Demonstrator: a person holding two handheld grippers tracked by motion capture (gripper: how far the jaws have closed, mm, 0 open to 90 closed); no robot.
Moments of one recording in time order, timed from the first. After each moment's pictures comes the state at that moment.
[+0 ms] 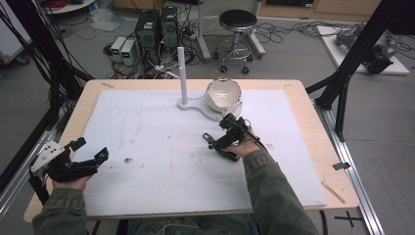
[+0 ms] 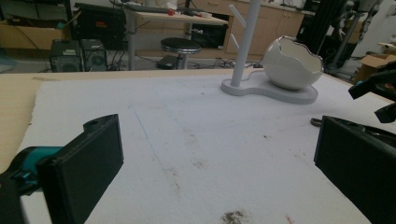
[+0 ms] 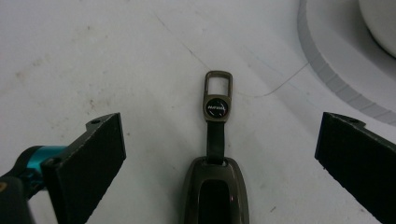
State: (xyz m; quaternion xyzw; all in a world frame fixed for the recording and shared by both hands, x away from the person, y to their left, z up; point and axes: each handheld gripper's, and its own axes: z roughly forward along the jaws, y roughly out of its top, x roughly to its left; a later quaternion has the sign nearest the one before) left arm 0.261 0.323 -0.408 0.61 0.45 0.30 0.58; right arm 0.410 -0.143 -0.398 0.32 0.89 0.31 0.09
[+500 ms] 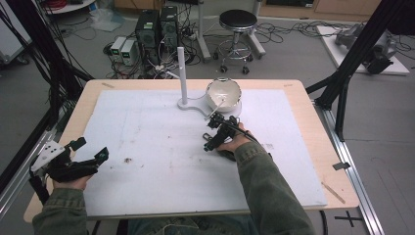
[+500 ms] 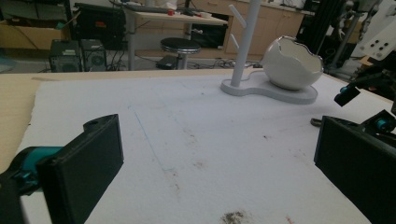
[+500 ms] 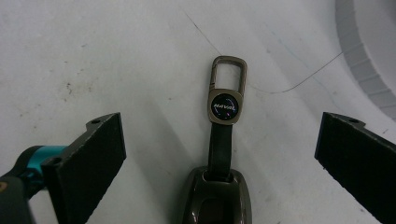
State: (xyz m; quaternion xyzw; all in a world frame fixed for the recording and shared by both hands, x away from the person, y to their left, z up) left arm 0.261 0.324 -0.409 0.62 0.45 0.29 0.58; right arm 0.429 -0.113 -0.405 0.29 0.93 0.20 0.07
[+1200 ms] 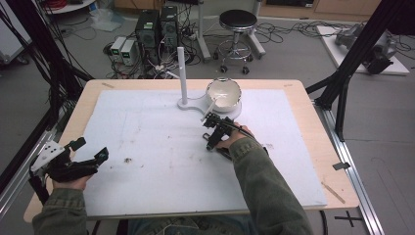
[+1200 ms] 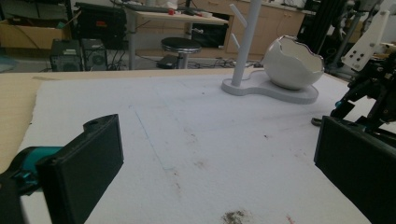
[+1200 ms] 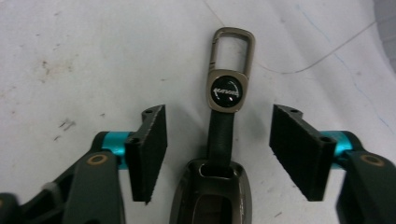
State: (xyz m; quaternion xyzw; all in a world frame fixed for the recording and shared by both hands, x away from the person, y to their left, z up) left arm 0.261 0.324 -0.409 0.62 0.45 0.29 0.58; right arm 0.442 -0.100 -0.411 0.30 0.95 0.12 0.04
